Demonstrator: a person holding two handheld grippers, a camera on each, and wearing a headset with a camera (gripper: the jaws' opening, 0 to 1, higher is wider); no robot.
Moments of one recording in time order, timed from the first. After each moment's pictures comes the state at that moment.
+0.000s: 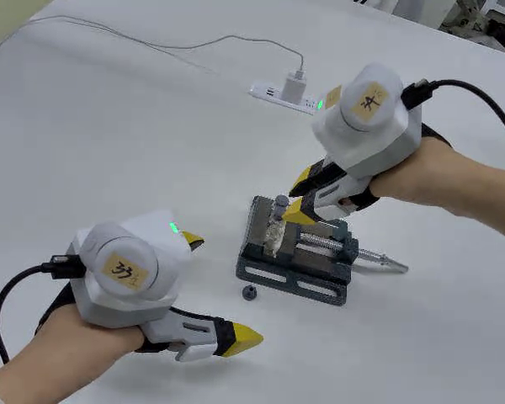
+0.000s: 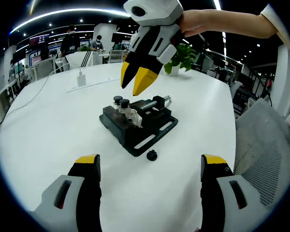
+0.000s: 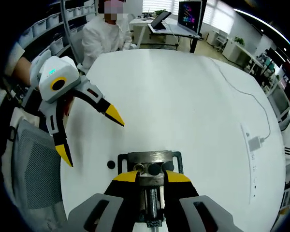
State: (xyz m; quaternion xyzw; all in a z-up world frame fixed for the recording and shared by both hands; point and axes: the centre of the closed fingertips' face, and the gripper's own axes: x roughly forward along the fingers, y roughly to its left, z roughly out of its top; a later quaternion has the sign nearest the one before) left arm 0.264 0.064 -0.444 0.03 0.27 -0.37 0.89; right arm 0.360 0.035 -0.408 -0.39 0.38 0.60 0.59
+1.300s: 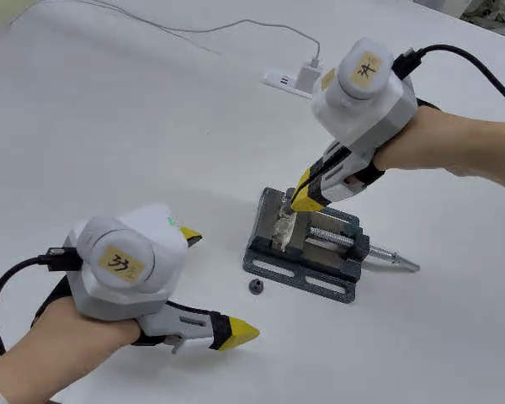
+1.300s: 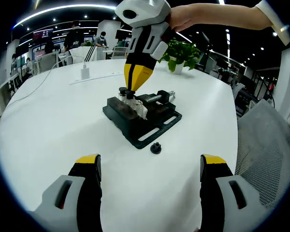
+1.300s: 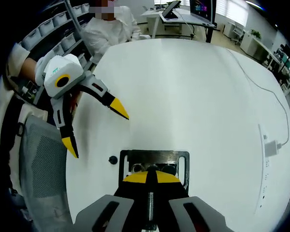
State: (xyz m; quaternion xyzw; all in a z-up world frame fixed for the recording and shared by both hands) left arm 0.266 0.072 -0.458 0.01 0.29 -0.36 0.89; right arm 0.362 0.044 -0.426 -0.40 0.42 0.63 0.52
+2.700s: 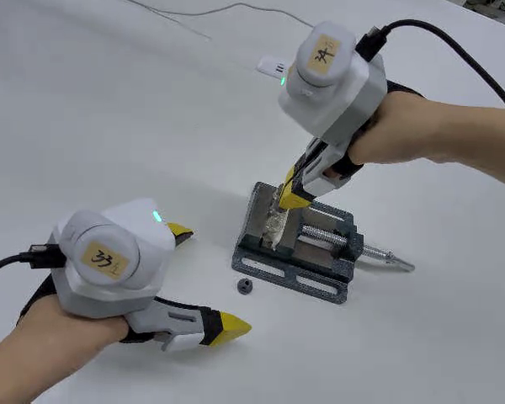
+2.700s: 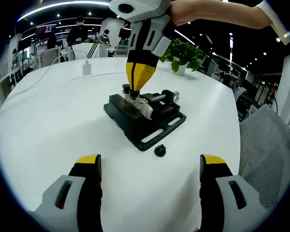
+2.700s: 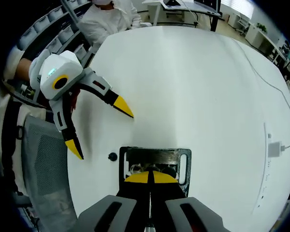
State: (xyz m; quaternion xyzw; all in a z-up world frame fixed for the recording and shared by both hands) left arm 0.275 0.070 -0.466 -0.01 0.30 -0.35 0.89; right arm 0.360 0.047 -0.434 -0.43 0.46 0.61 0.48
